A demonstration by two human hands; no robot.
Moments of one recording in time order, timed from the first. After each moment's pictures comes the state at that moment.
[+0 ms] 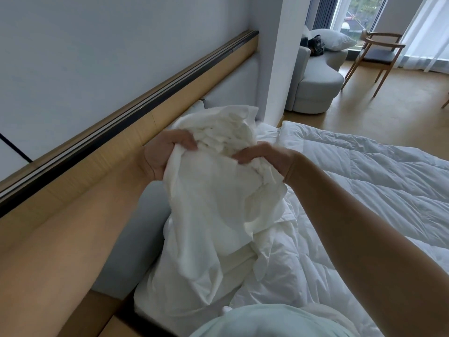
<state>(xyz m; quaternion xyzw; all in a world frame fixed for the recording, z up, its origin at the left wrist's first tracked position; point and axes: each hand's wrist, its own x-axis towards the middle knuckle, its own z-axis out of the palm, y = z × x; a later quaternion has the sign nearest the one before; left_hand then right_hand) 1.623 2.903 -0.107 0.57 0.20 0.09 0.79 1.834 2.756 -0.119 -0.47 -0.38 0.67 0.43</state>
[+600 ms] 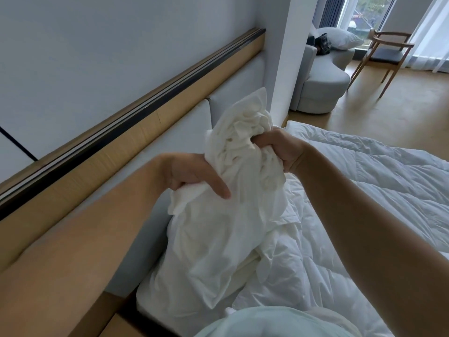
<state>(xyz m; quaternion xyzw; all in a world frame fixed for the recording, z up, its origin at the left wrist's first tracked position) 1.631 2.883 -0.097 0.68 0.21 -0.22 0.66 1.849 2.773 -0.112 -0.45 -0.39 0.61 0.52</state>
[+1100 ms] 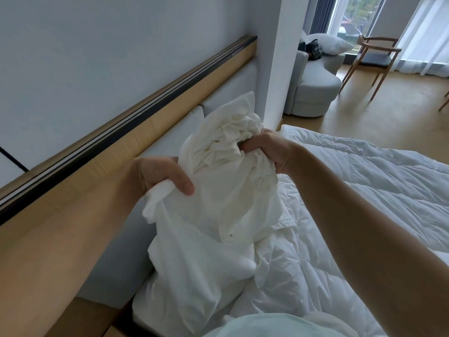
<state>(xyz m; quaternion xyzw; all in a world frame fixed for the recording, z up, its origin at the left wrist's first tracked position) 1.608 2.905 -0.093 0.61 0.14 -0.20 0.75 1.847 2.777 -0.103 -0.49 -0.41 0.57 0.52</state>
